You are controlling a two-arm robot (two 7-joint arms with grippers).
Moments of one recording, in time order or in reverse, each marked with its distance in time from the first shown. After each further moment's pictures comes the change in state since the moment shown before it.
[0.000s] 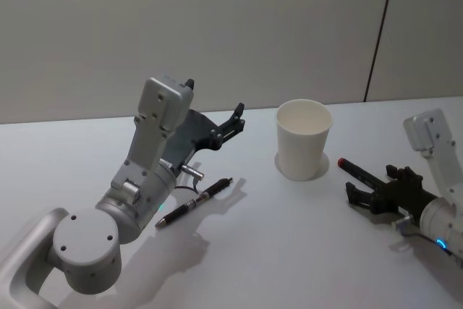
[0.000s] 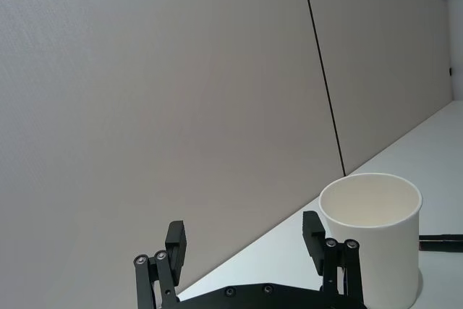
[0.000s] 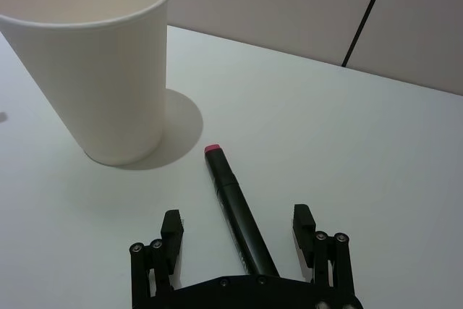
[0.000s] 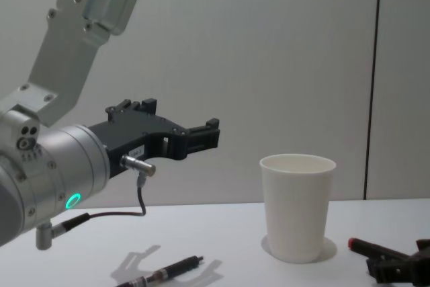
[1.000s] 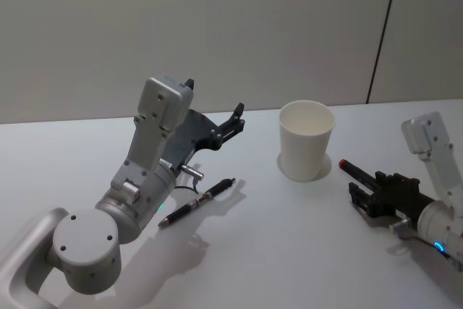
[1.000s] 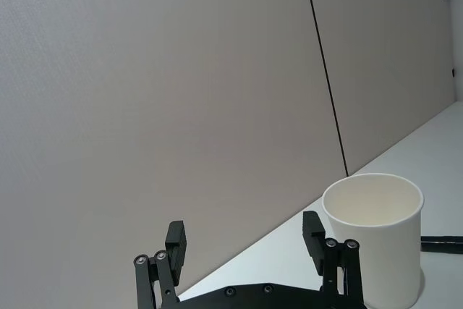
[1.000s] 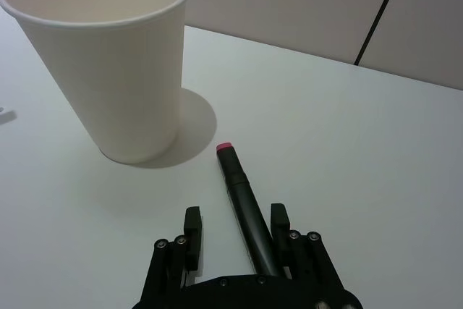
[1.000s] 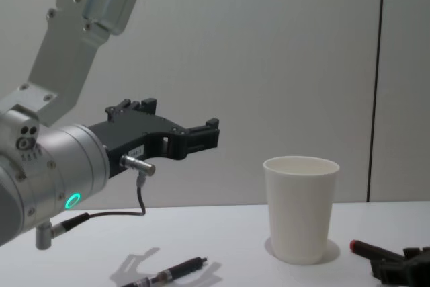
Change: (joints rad) left arm 0.000 0.000 0.000 0.000 0.000 0.000 0.000; right arm -0.005 -0.002 -0.001 0.001 0.009 0.008 0.001
